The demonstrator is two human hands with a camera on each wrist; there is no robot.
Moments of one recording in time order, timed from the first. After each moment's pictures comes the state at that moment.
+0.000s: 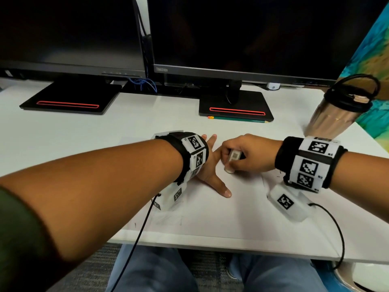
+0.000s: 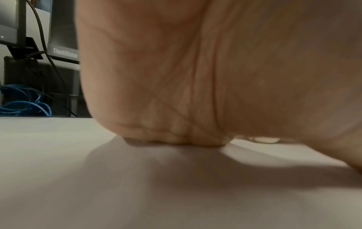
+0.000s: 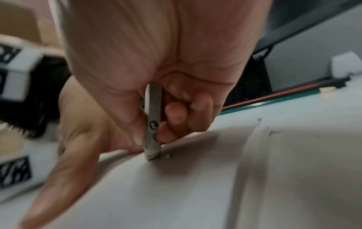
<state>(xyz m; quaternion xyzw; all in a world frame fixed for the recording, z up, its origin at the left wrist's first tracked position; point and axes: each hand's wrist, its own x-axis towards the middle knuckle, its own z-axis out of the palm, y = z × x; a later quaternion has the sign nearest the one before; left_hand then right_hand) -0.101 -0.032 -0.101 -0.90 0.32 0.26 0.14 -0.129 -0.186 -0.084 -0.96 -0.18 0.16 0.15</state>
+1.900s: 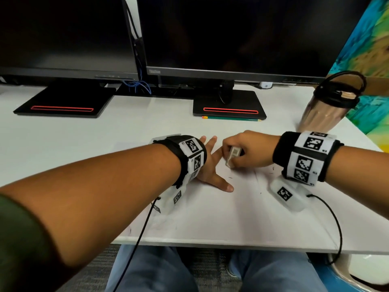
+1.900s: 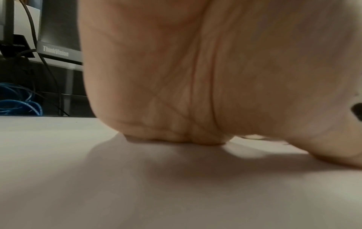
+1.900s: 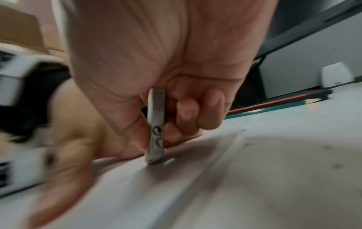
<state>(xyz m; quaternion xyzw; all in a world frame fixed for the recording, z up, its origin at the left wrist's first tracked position) -0.103 -0.043 -0.113 -0.90 0.33 0.25 0.12 -0.135 -0.197 -0.077 -0.97 -0.17 0.14 0.10</state>
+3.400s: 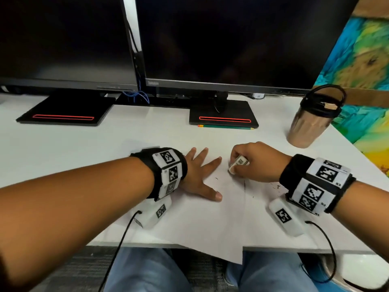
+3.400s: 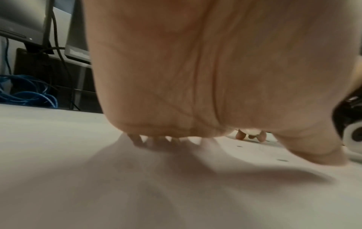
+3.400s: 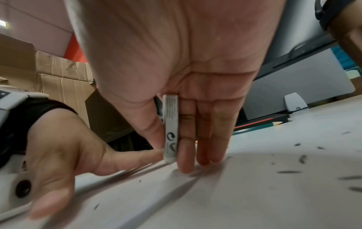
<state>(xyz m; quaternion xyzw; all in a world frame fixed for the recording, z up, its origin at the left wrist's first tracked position) -0.116 -0.019 -0.105 -0.89 0.34 0.29 0.10 -0.169 -0.208 -0.077 -0.99 -0.07 0.07 0.13</state>
